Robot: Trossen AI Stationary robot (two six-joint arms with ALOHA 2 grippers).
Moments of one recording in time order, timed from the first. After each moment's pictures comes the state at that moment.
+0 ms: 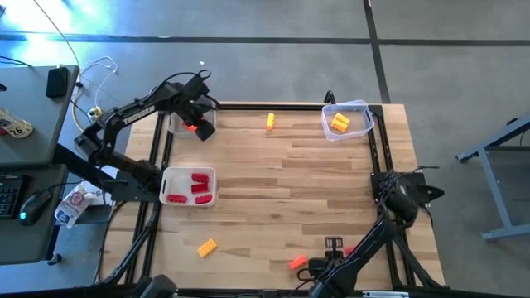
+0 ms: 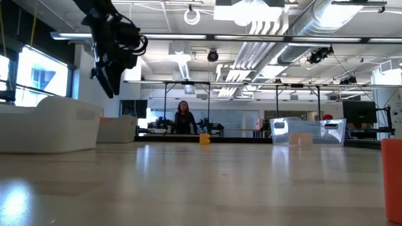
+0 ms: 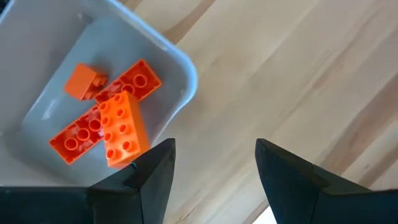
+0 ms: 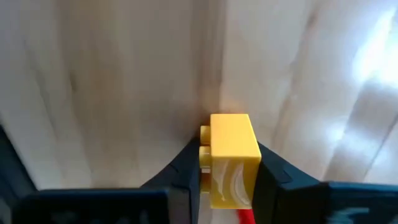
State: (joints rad) left arm 0.96 1.39 1.12 -1.07 0.09 0.10; right arm 0.86 2.21 1.65 -1.24 0.02 0.86
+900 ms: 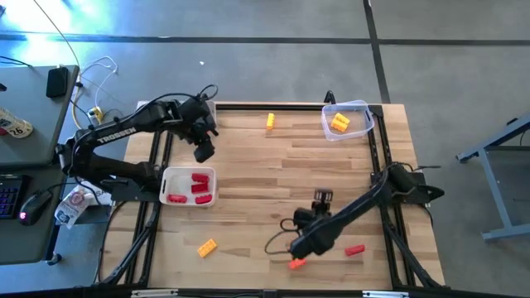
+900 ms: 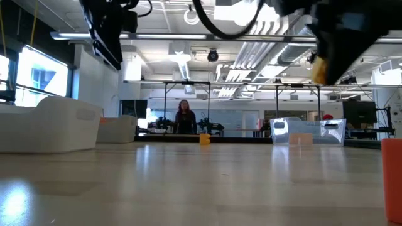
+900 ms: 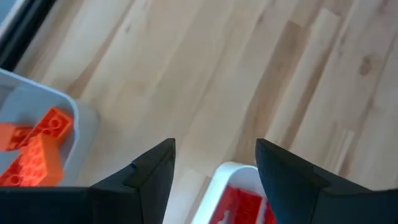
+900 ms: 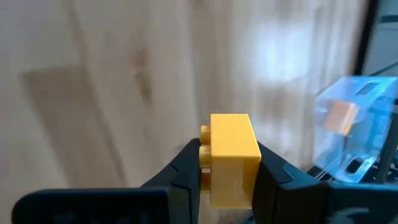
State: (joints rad) left arm 0.58 1.17 1.12 -1.08 0.09 -0.03; right arm 0.57 2.03 1.65 -1.57 0.46 0.78
